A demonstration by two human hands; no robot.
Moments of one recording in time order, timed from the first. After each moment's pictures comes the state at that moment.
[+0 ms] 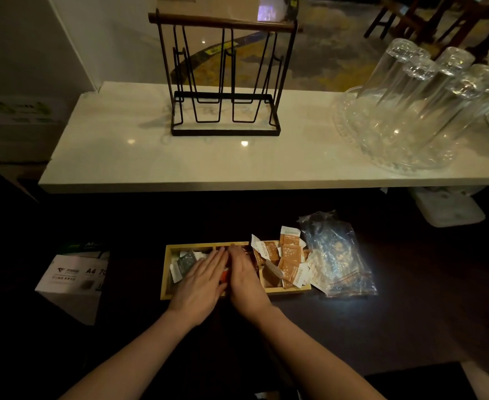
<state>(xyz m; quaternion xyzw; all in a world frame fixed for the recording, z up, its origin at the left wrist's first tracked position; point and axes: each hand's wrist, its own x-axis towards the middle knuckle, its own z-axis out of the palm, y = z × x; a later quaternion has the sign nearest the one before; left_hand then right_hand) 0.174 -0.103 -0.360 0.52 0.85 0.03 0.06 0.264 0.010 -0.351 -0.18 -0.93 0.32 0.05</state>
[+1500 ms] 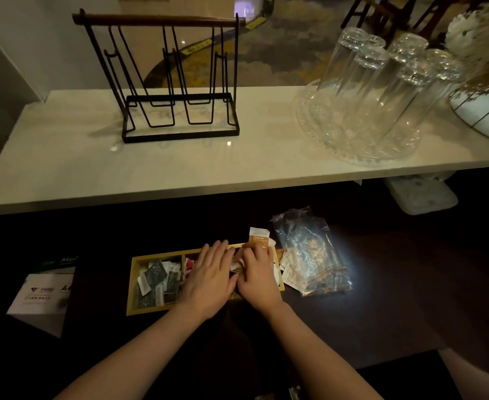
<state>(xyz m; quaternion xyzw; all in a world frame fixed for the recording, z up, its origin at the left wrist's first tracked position) 0.208 -0.019 -0.329 0.55 0.84 0.02 0.02 0.302 0.087 -0.346 -0.27 -0.91 0.28 0.12</state>
